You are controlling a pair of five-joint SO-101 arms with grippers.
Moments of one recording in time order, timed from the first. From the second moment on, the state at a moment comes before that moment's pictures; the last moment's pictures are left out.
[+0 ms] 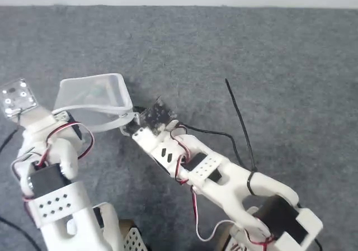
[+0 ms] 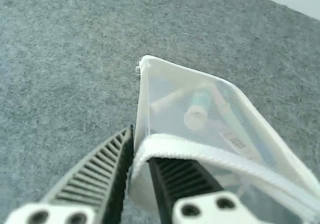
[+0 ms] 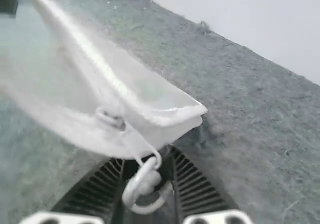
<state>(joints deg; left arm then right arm) -30.2 -63.1 57.0 58.4 10.2 -49.2 -9.2 60.0 -23.4 7.2</state>
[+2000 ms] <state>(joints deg) -8.4 -63.2 48.2 66.3 6.9 -60.5 -56.6 55.8 46.2 29.6</state>
